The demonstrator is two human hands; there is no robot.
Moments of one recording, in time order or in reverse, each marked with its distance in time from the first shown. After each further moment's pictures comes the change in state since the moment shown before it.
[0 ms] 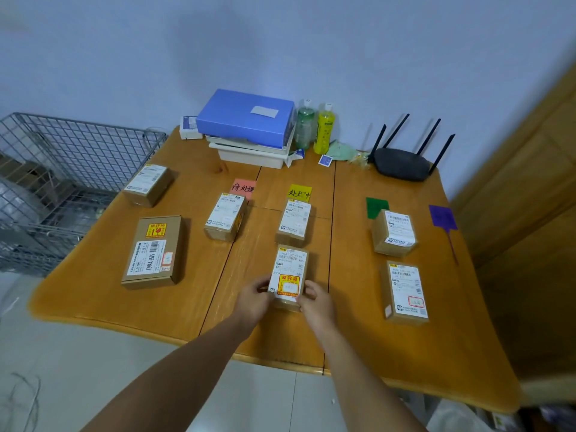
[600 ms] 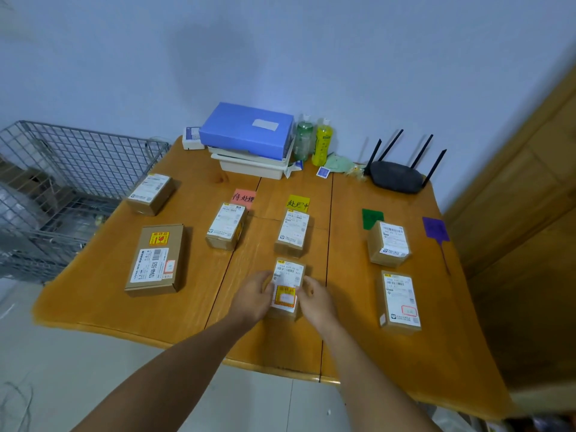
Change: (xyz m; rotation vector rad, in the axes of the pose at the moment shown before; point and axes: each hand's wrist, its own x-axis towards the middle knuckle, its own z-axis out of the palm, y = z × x) left_hand -0.012 0.047 -0.010 0.431 0.068 0.218; right_hand -0.016 -0.048 -0.021 -0.224 -0.064 -0.113
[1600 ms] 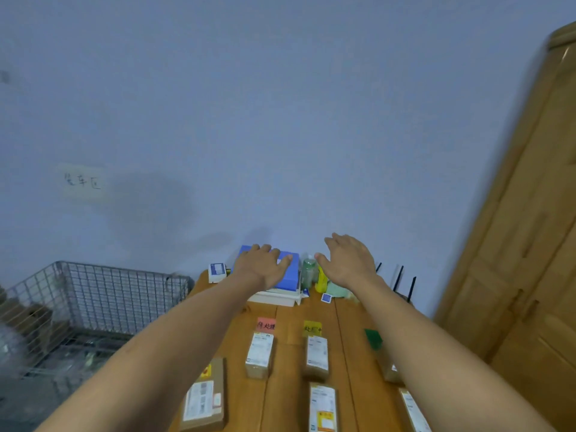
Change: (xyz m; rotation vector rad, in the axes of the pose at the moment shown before) left_hand 0.005 0.227 -0.348 0.874 0.157 0.421; right_hand -0.125 -0.381 -0.122 -0.913 0.509 -0.484
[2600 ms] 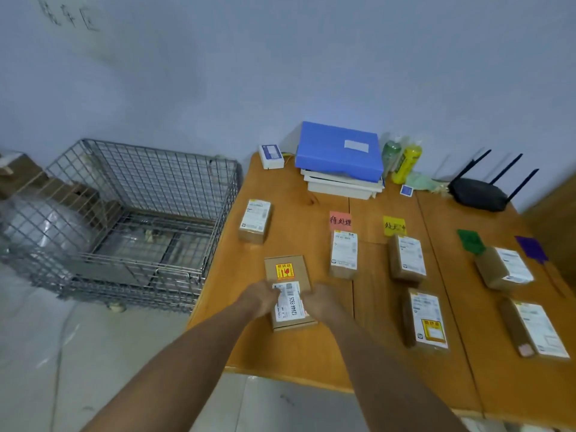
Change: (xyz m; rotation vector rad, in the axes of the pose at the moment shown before) left_hand -0.082 -0.234 0.325 -0.657 -0.661 -0.523; right_hand -0.053 -0.240 0.381 0.644 -0.745 0.453
